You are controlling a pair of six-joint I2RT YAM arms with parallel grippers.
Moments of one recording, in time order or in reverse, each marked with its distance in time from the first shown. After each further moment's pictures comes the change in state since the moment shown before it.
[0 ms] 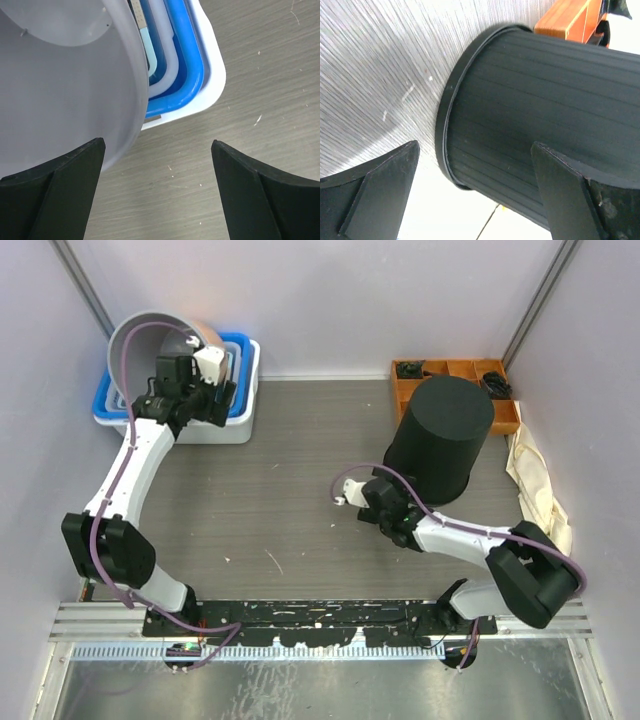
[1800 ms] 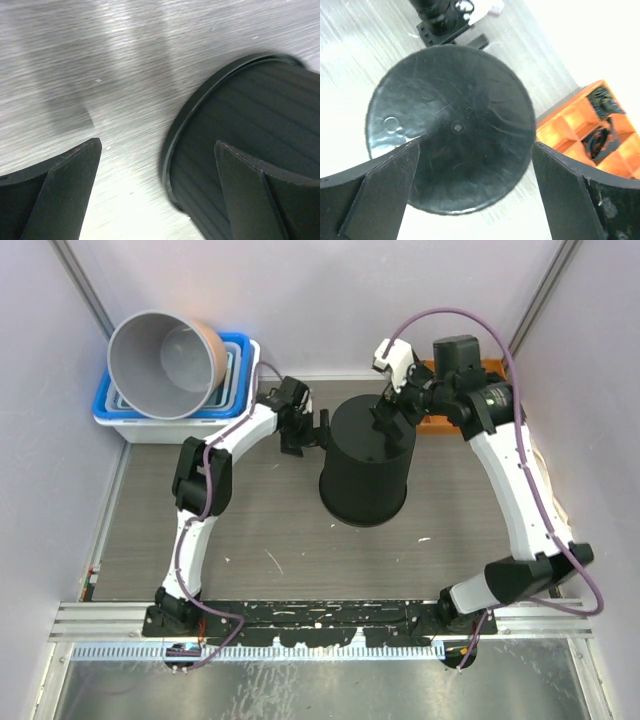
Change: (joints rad) left arm -0.322 0.760 0.372 -0.009 0.337 -0.805; right arm -0.411 0.130 1.266 -1.042 -0.991 0.264
